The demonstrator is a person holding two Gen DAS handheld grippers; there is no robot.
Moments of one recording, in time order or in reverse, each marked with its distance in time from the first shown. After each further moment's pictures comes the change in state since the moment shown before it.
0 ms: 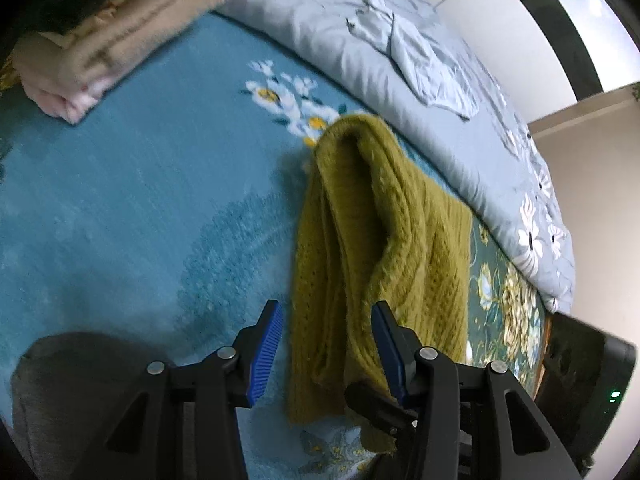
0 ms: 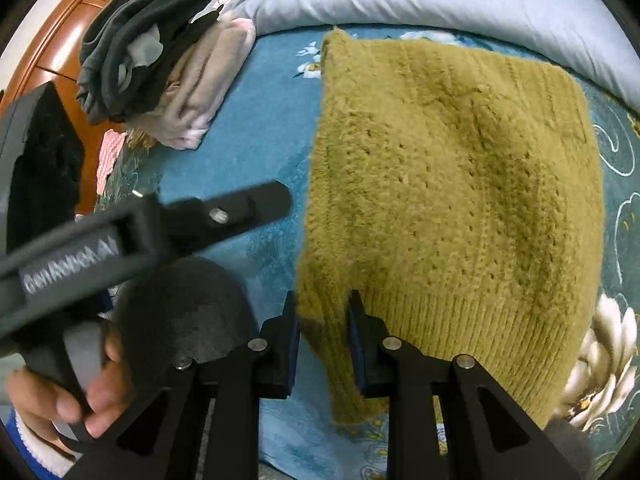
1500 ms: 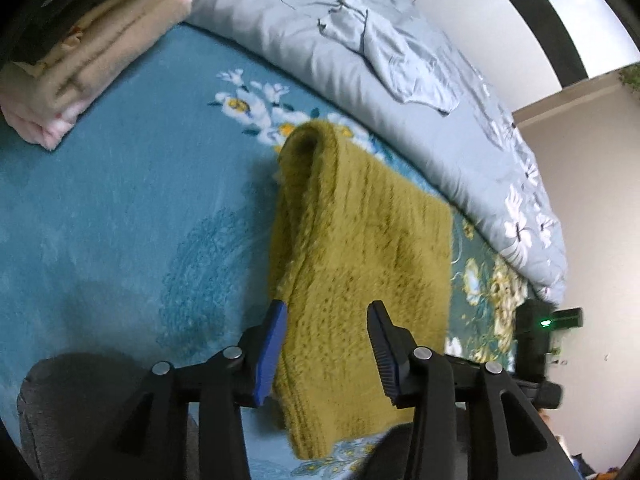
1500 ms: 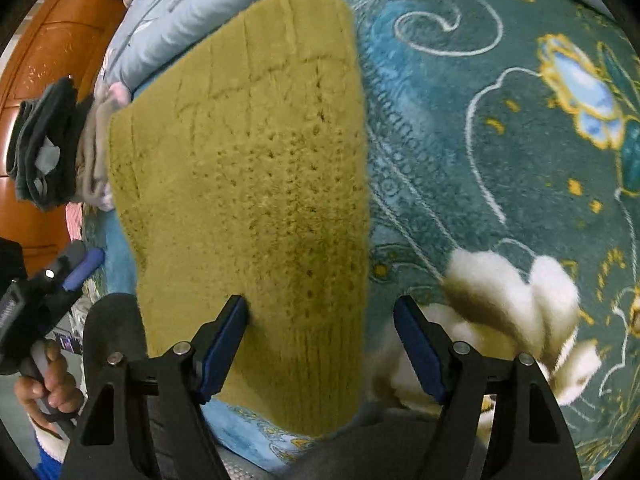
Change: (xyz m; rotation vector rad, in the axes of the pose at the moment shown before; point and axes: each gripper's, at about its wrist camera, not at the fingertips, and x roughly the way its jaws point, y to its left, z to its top) left arm -0.005 -0.009 0.011 0.048 -0.004 -0.052; right arm -0.018 -0.178 0.000 0.312 0.080 0.015
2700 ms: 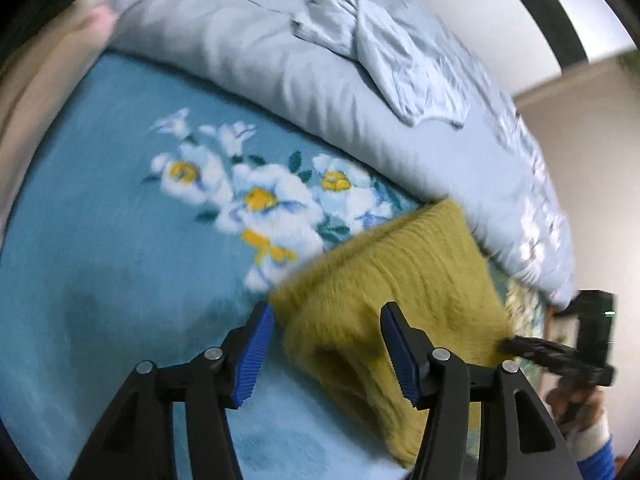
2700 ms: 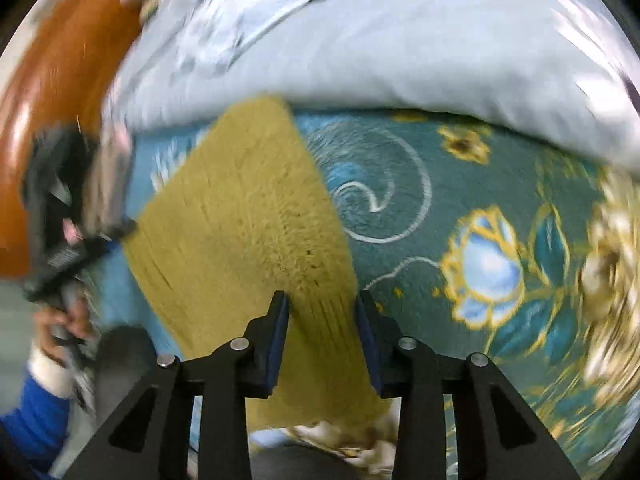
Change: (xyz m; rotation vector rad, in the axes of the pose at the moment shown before) left arm 0.083 -0.018 0.110 0.123 0.099 0.002; right arm -0.099 -0.043 0.082 -0.071 -0.130 -0.029
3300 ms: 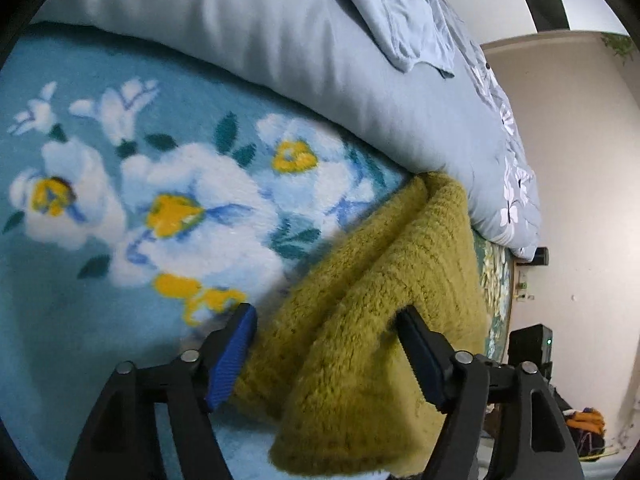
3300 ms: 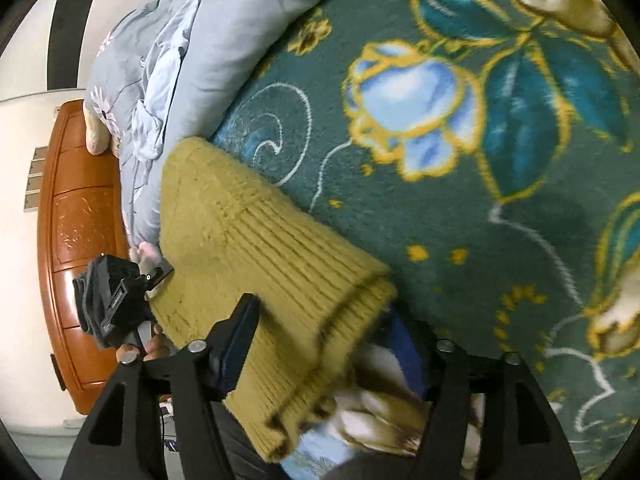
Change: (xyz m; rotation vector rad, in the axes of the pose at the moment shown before) left arm 0.065 0.008 0.034 0.035 0.212 -0.206; right arm 0.049 -0.069 -0.074 0.506 -0.108 0.279
